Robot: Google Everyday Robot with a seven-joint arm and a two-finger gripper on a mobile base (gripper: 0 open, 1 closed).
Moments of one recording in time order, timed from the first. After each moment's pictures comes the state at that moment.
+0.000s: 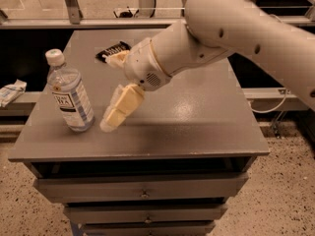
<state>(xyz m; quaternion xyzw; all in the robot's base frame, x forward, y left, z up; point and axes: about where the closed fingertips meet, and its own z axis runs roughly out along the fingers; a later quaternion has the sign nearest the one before) 0.486 0.098 0.925 -0.66 0.58 0.30 0.36</state>
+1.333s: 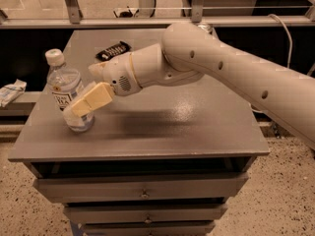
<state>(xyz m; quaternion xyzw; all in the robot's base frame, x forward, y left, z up) 0.520 0.167 0.906 -0.53 0.61 0.44 0.38</state>
